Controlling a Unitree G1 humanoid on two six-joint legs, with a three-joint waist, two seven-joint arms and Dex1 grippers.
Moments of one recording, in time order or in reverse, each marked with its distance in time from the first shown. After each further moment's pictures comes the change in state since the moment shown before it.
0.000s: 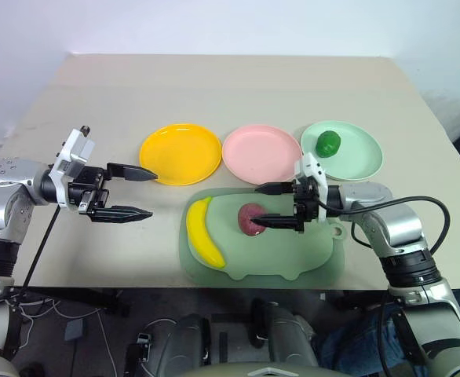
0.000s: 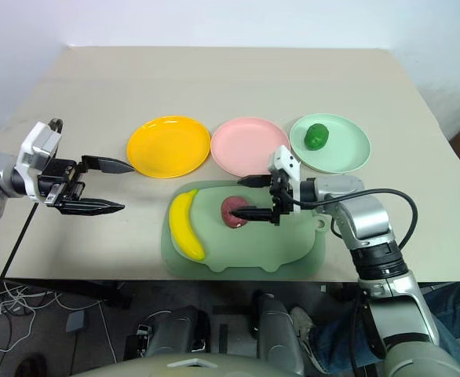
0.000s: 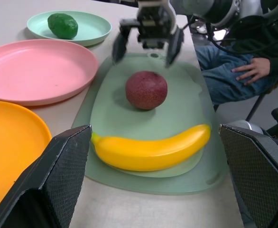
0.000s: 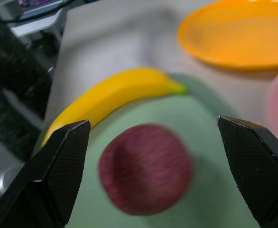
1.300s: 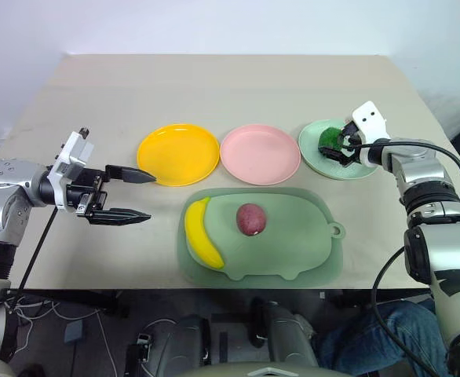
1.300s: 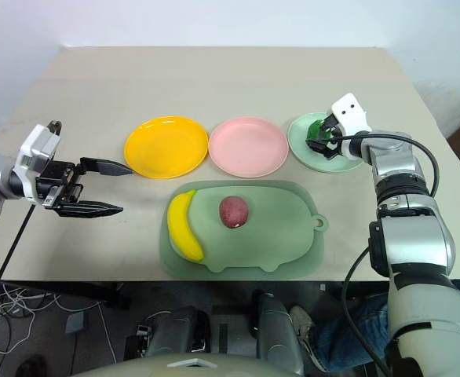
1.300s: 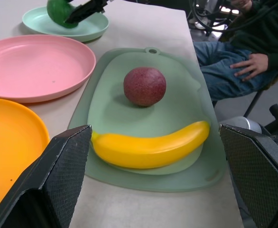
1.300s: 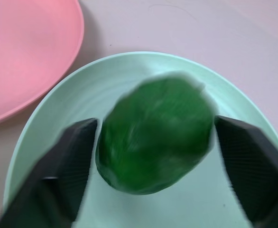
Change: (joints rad) left arm 0.017 0.016 0.000 -0.012 -0.001 -0.003 0.000; right arm -0.556 -0.097 -0.075 1.183 -0.439 -0.570 -0.455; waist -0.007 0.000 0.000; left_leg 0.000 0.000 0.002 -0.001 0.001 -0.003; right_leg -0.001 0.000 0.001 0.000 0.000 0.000
